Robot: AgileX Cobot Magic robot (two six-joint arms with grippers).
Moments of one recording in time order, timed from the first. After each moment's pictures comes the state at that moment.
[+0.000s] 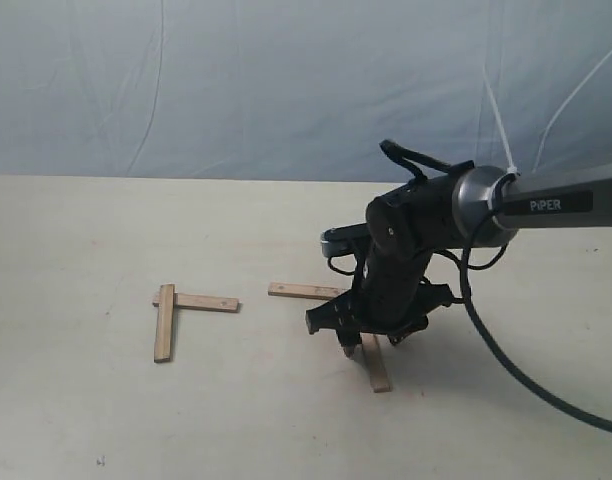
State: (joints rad) left arm -0.05 0.05 0.00 -0.20 0.00 -0.17; right arm 0.60 2.15 -1.39 -0.07 0.69 0.33
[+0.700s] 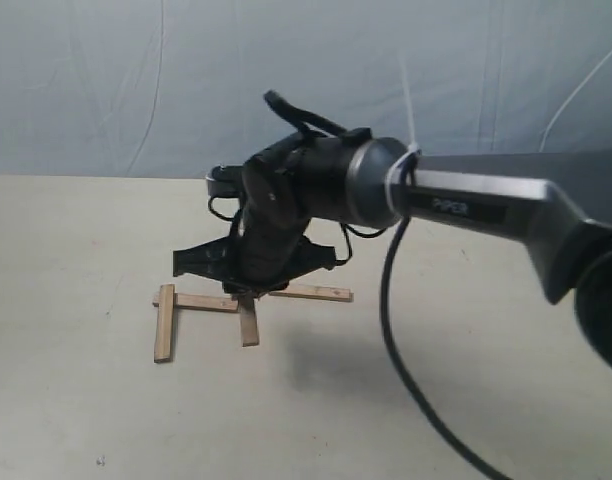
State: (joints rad) left arm -0.05 0.05 0.00 -0.20 0.00 -0.17; right arm 0.82 2.22 -1.78 -0.08 0.76 0.60
